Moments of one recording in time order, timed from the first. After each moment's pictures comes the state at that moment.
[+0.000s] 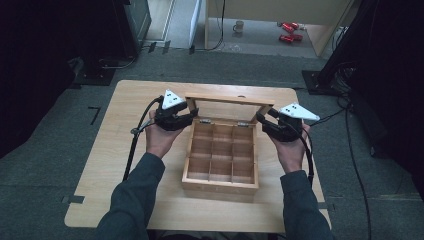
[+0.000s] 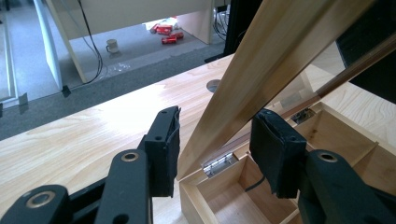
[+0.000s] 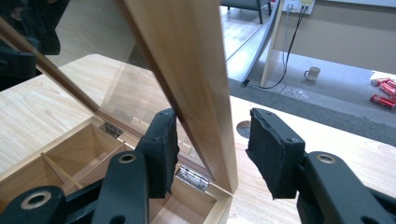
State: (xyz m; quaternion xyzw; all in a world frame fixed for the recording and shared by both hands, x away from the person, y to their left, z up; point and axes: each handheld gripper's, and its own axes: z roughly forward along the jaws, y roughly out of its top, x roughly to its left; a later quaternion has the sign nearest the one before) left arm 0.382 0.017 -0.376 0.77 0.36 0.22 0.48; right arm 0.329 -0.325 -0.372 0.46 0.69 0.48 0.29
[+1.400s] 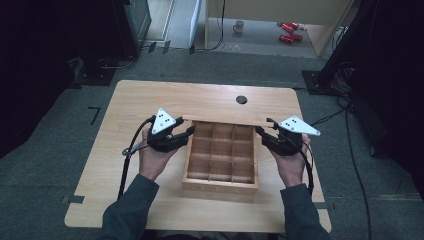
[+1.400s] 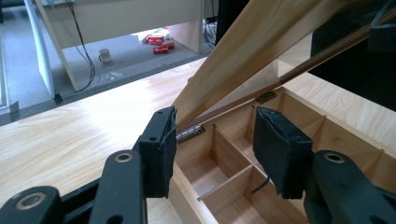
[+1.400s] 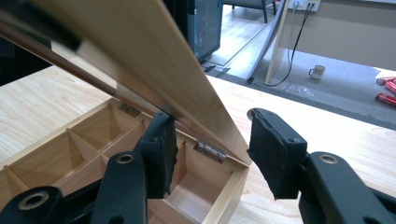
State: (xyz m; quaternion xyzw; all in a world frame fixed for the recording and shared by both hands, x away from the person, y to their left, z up) left arm 0.323 0.032 -0.385 0.76 0.34 0.22 0.51; right arm 0.295 -0.321 -0.386 0.45 0.69 0.48 0.29
